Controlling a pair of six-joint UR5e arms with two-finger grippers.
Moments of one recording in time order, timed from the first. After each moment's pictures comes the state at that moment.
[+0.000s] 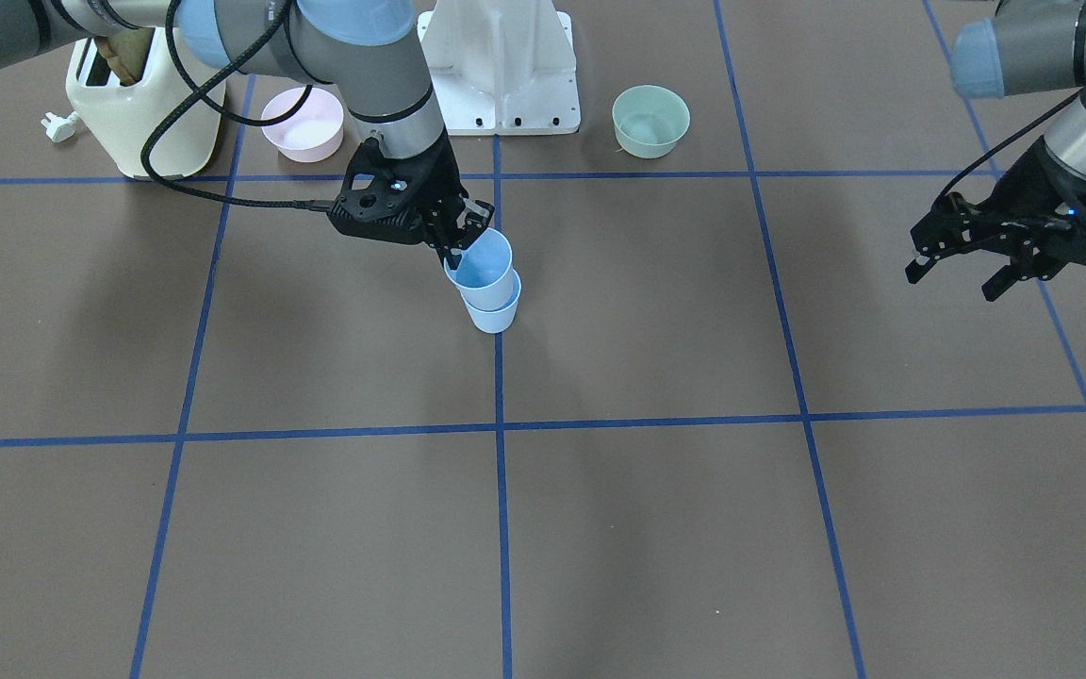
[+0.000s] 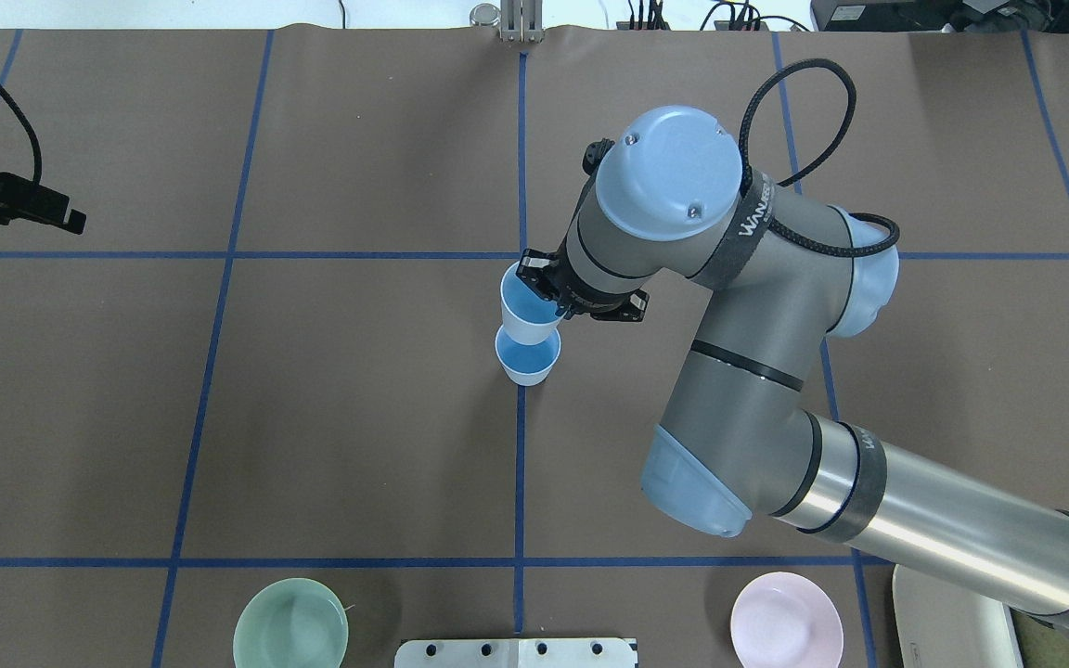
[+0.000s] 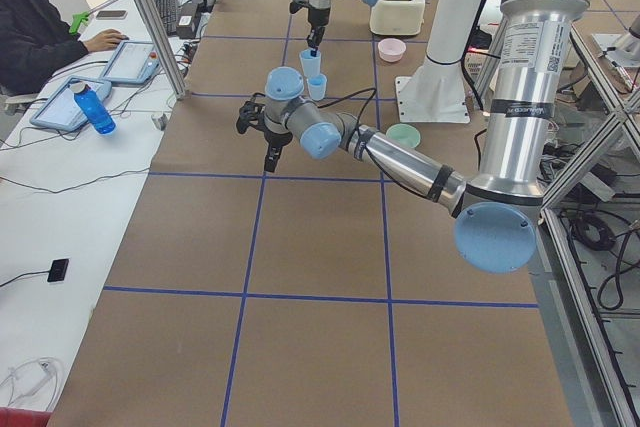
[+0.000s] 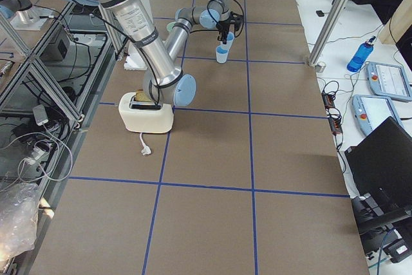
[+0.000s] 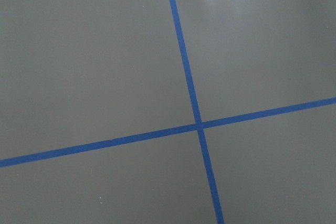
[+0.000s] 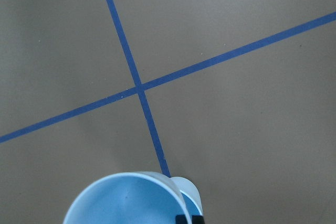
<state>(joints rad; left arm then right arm) -1.13 -1.67 -1.88 -1.92 -2.27 -0.64 0.56 -0.86 1.80 -1.62 1.87 1.54</state>
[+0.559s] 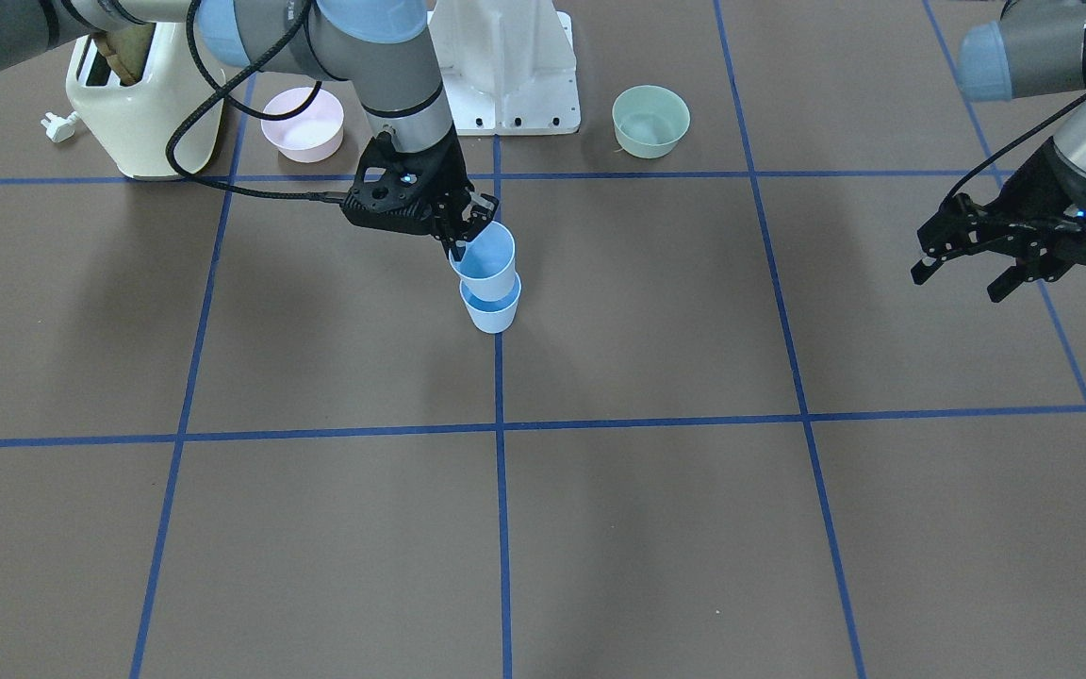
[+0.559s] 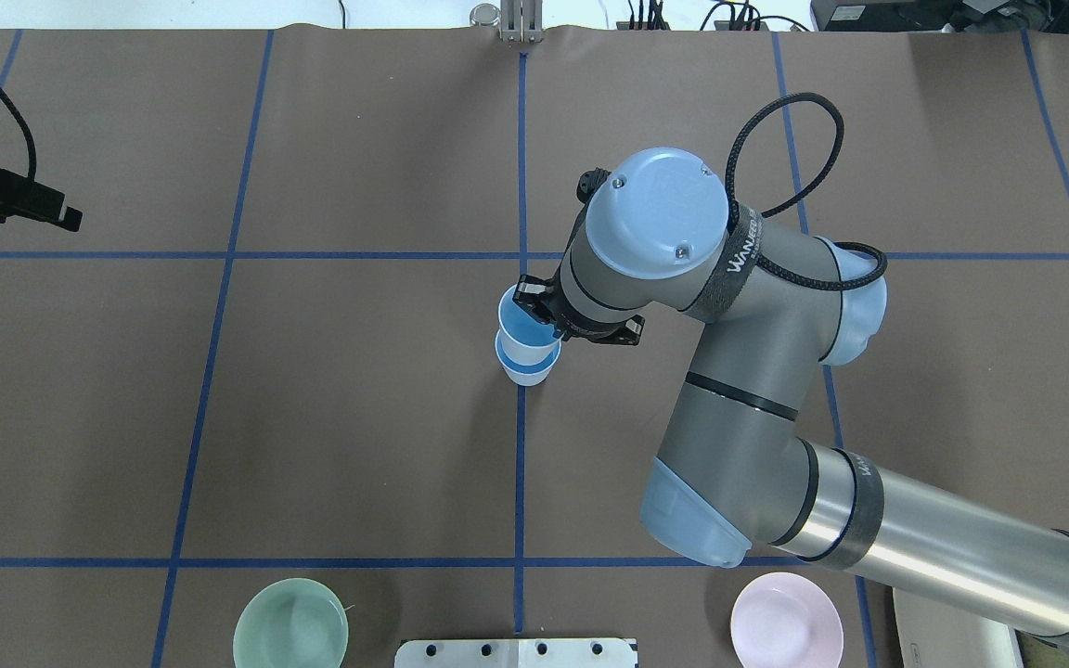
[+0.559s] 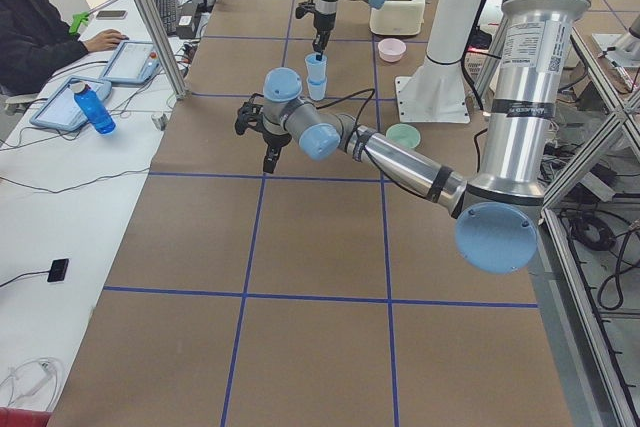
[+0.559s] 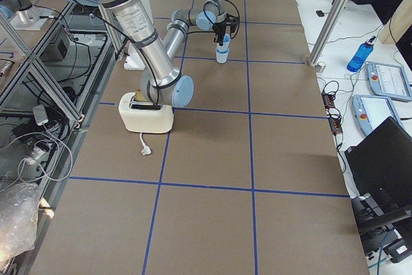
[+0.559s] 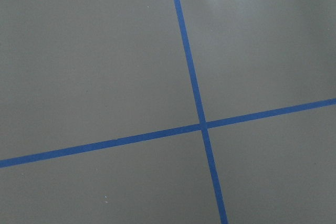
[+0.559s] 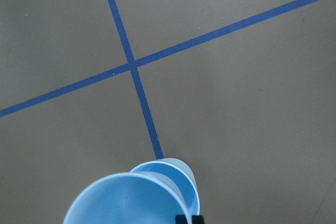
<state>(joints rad) -1.14 -1.68 -1.88 -1.91 -2.28 -0.64 0.53 -0.87 1.81 -1.61 1.84 1.56</state>
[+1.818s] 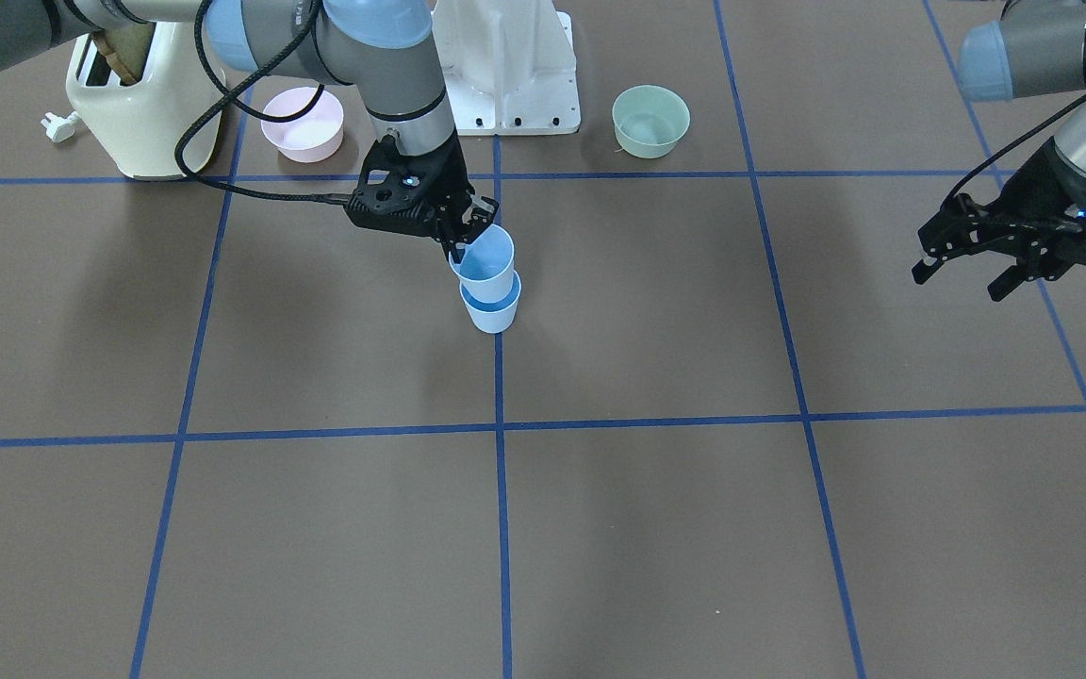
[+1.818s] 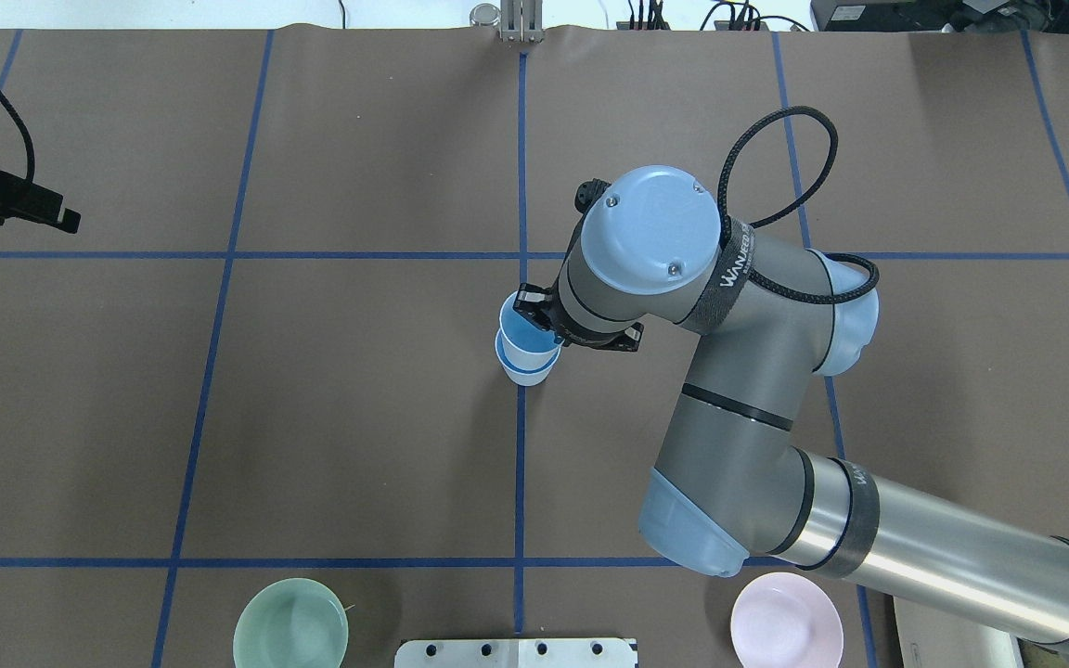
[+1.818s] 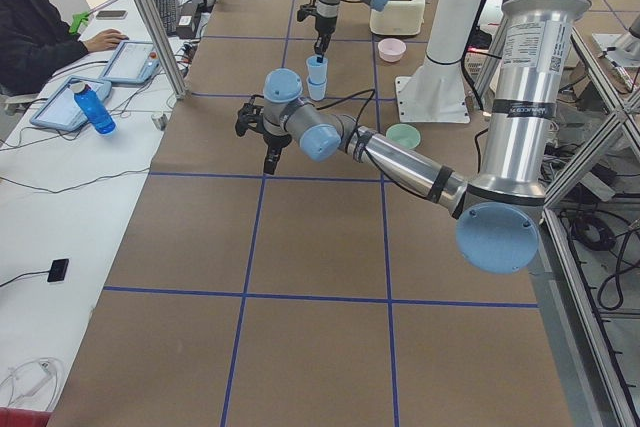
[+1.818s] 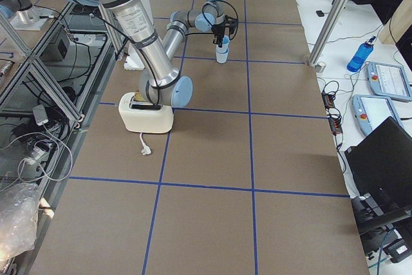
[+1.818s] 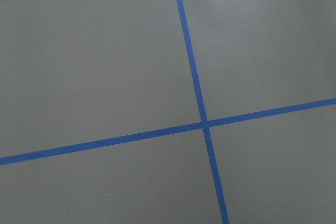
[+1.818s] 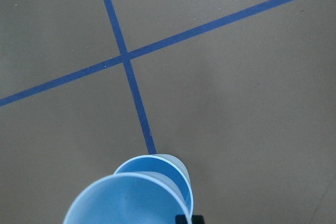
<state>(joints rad) -1.14 -1.67 -1.88 -1.91 -2.28 -0.64 0.51 -0.88 1.80 -1.61 1.82 1.56</state>
